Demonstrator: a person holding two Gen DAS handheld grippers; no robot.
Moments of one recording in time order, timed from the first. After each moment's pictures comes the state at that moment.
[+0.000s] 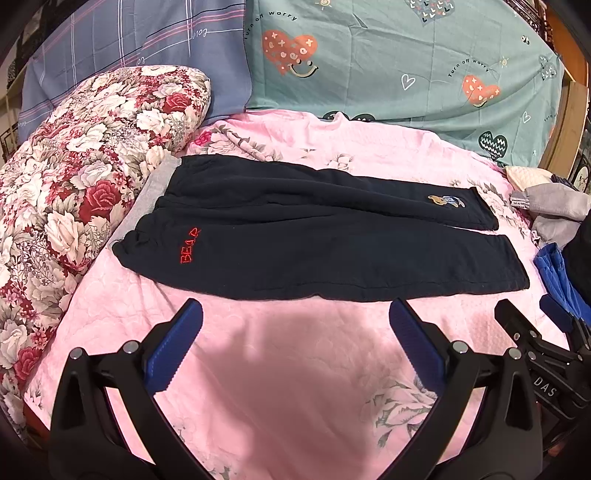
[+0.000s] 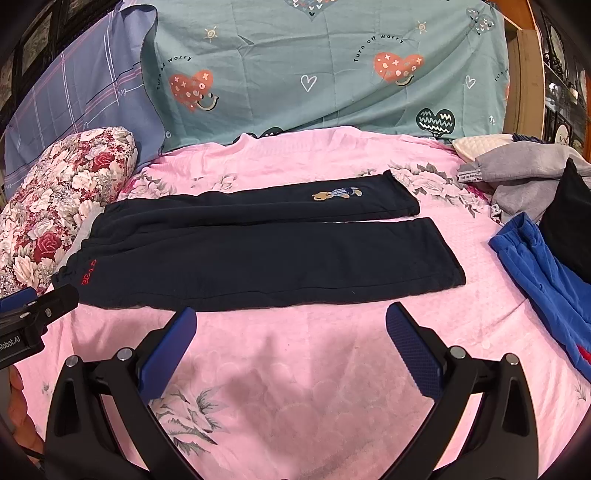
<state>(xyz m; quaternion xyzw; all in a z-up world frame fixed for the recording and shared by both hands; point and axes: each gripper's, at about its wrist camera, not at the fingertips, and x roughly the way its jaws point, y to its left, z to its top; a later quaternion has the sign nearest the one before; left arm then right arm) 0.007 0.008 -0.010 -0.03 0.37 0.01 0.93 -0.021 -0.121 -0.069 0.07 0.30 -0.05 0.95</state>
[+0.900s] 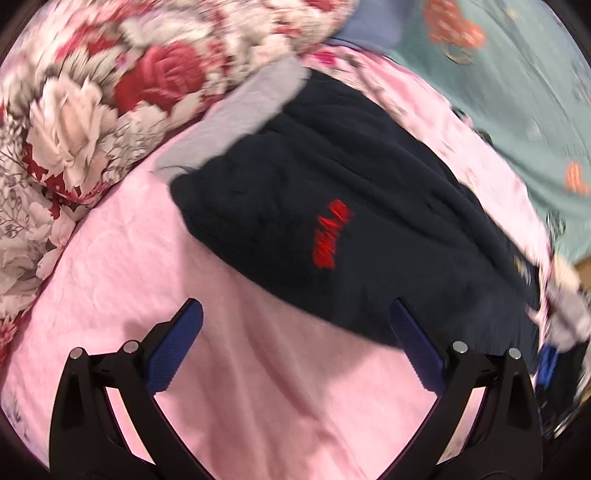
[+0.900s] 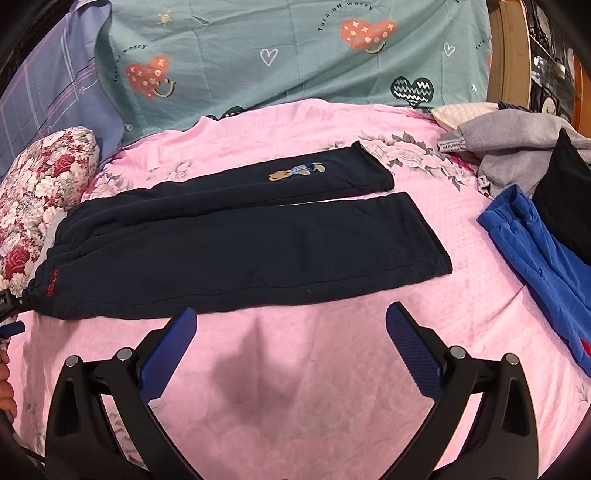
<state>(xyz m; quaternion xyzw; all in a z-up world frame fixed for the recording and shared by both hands) 0.087 0.186 -0.081 -0.24 0.48 0.08 0.84 0.014 -0.169 -0.094 0.10 0.35 -0.08 0.93</state>
